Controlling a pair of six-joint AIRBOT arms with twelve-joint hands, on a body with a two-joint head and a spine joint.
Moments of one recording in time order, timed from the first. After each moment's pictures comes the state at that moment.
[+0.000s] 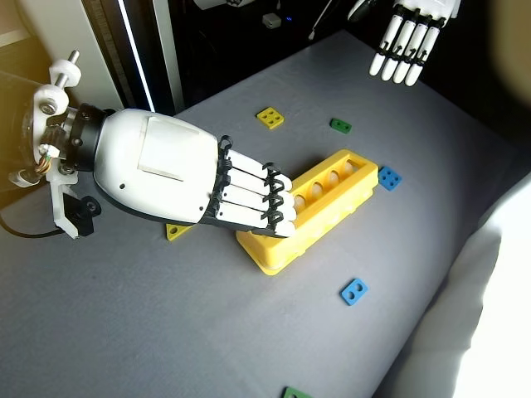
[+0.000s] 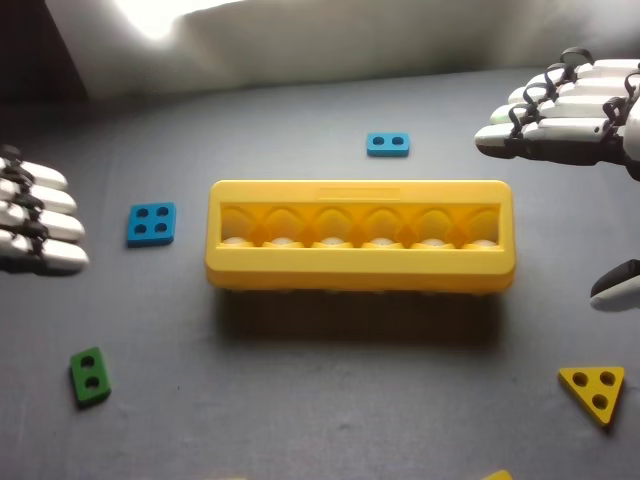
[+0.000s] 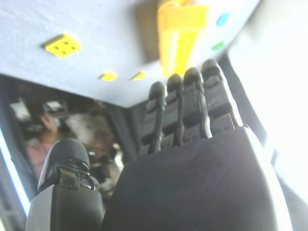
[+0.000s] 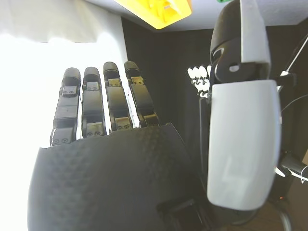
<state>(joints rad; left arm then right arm) 0.43 -0.55 0.88 1.30 -1.08 -0.10 -0.18 -0.66 0.88 -0.82 0.32 -0.24</state>
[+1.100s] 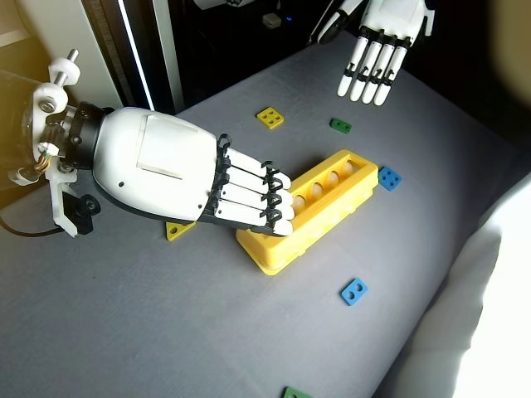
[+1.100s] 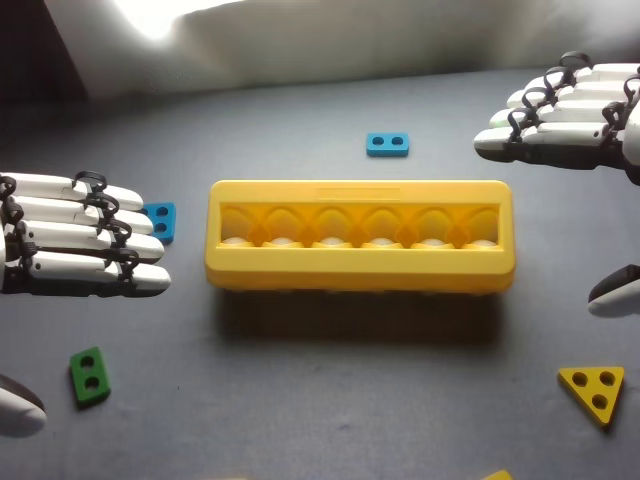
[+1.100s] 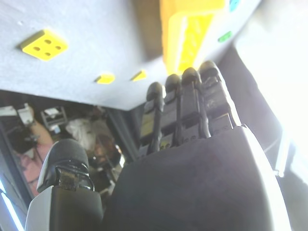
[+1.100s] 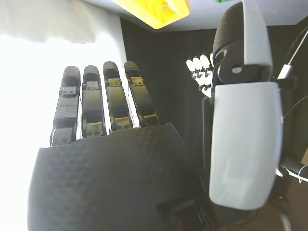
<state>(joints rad) 0.46 -0.56 0.71 1.17 -0.88 0.03 -0.18 -0.66 0.88 -0.82 0.32 -0.24</state>
